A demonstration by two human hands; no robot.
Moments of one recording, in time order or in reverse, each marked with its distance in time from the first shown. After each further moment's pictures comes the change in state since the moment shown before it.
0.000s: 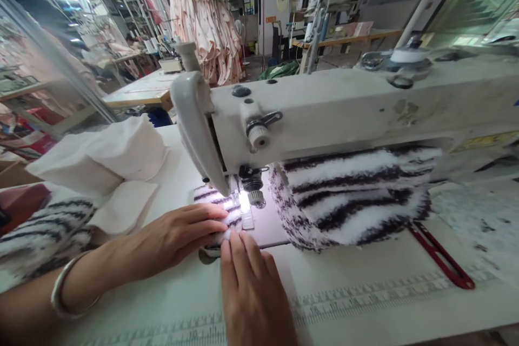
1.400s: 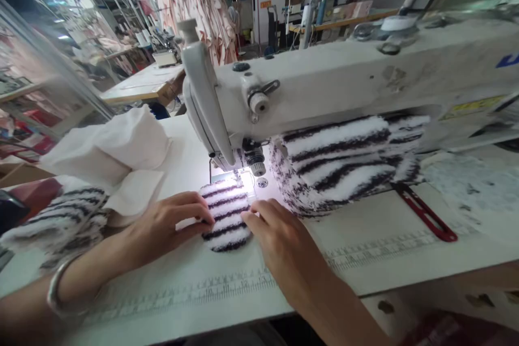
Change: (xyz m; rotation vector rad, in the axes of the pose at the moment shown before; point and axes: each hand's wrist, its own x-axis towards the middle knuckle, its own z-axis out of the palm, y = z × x) left_hand -0.024 0.015 -0.009 -0.127 -0.003 -0.315; right_hand 0.013 0.047 -0.019 0.367 -0.163 -0.075
